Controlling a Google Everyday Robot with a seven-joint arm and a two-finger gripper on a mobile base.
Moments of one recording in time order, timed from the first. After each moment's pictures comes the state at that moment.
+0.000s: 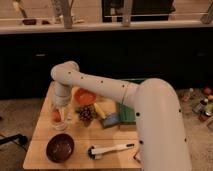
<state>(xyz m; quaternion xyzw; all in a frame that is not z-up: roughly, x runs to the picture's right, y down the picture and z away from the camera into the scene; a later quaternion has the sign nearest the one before) -0.247 0.131 0.743 -0.33 -0.36 -0.36 0.79</state>
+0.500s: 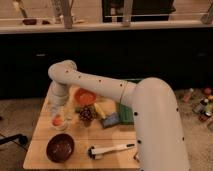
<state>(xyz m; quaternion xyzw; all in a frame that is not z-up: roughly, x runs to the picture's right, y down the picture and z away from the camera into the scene) -0.255 0.128 0.737 -0.33 -0.37 -0.37 0.79</state>
